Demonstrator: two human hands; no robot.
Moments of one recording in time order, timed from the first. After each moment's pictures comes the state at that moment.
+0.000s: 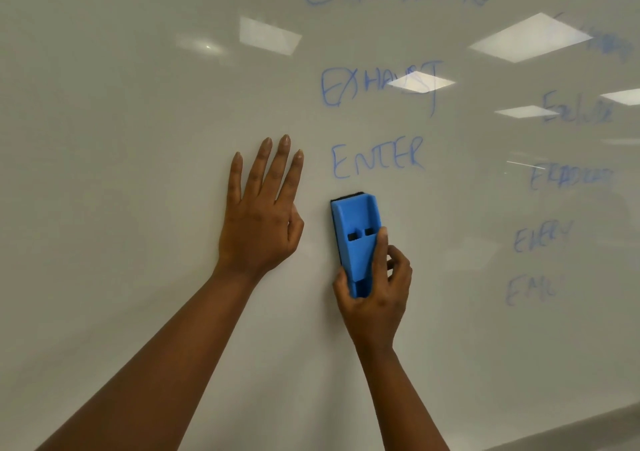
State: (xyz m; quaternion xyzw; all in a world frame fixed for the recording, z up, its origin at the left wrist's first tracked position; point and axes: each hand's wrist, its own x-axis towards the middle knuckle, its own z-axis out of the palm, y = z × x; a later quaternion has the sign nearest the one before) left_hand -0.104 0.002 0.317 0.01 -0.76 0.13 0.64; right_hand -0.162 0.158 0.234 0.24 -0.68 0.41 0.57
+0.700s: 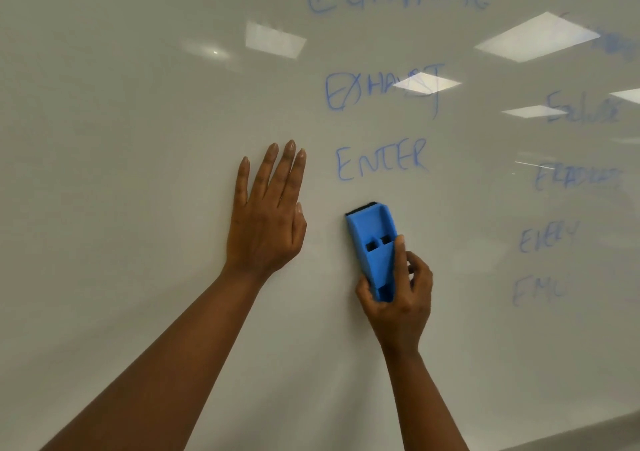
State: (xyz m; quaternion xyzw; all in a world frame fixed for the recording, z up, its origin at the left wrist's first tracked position) left_hand -0.104 0.001 0.315 0.00 -0.76 0.09 0.65; right_hand -0.178 0.185 0.226 0.24 -0.68 0.36 0.59
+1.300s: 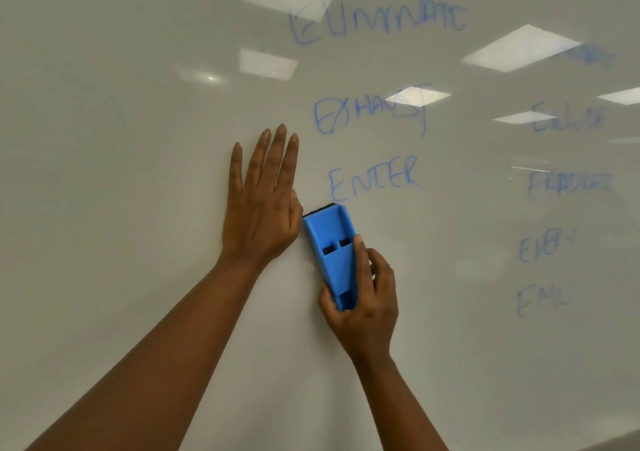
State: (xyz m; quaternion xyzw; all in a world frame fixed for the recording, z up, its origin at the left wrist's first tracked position) left_hand -0.103 -0.001 0.361 0.02 -0.76 0.13 0.63; right_hand -0.153 0.143 0.252 0.29 -0.65 0.36 0.60
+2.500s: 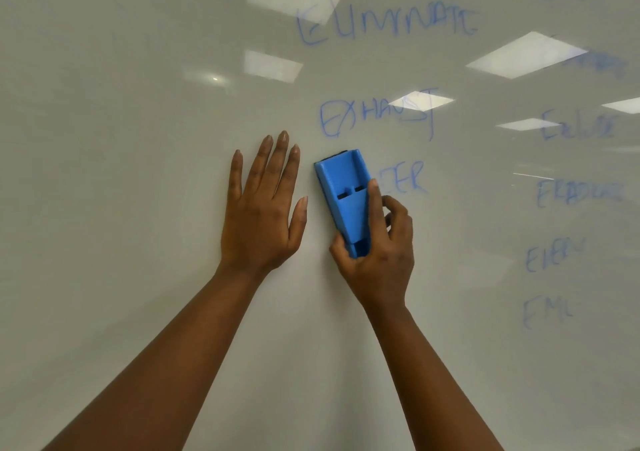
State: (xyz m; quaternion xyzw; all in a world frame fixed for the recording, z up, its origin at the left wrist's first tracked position) left_hand -0.101 0.000 0.356 0.00 -0.76 0.10 0.64; right_hand -0.163 0.147 0.321 0.29 -0.65 0.34 0.61
